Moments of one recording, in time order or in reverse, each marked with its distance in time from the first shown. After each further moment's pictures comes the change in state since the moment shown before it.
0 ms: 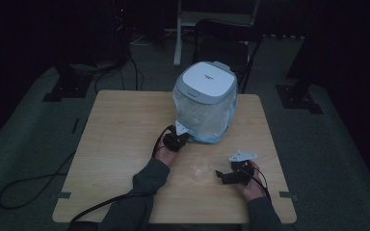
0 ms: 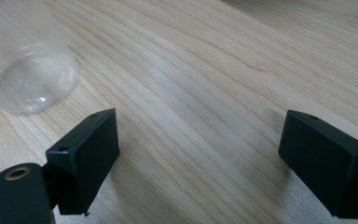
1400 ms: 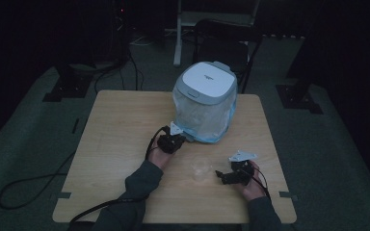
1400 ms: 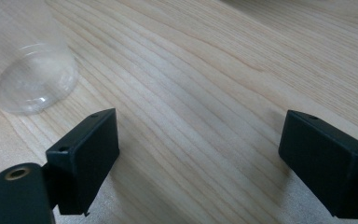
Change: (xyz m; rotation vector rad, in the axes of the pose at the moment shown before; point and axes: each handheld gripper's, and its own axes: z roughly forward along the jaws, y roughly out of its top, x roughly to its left) left arm 0.007 0.002 -0.027 0.057 -0.066 -0.017; right arm 0.000 0.000 0.000 0.000 0.000 0.000
